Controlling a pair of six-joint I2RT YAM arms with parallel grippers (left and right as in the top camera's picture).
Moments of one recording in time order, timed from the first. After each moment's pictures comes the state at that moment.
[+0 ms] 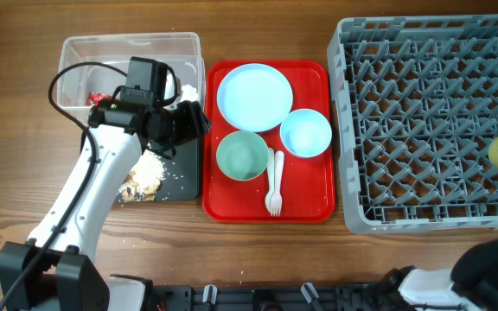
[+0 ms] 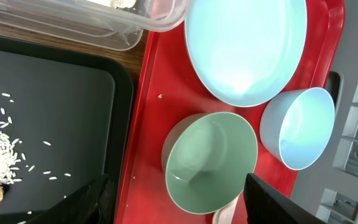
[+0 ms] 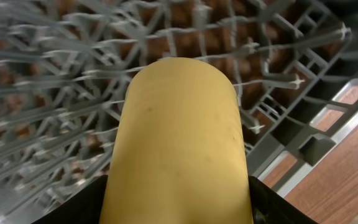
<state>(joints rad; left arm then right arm) -0.19 1.53 1.19 -0.83 0.28 -0.51 -0.73 1.62 1.55 -1.24 -0.02 0.20</state>
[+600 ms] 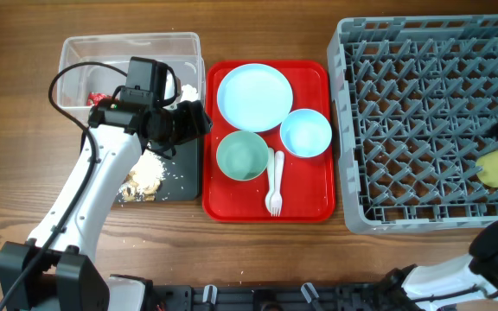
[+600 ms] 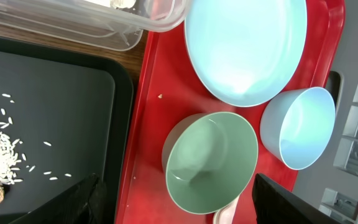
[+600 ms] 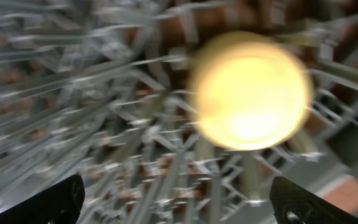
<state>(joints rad) -0.19 1.53 1.19 -0.83 0.28 -0.51 -0.77 1.76 1.57 -1.23 -0.21 0.19</state>
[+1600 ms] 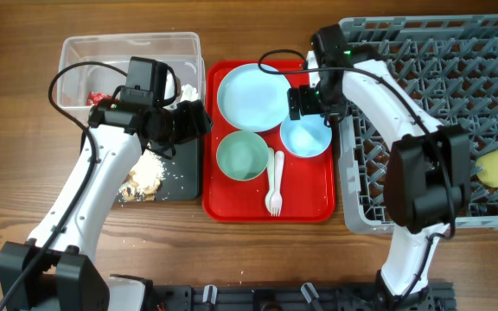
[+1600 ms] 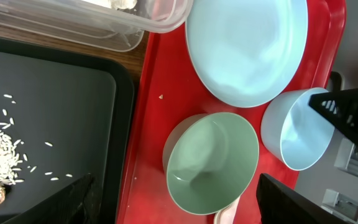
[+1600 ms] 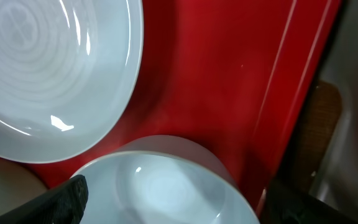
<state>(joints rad) -0.19 1.53 1.19 -0.83 0.28 -0.51 0.28 2.07 1.61 -0.96 -0.12 0.15</state>
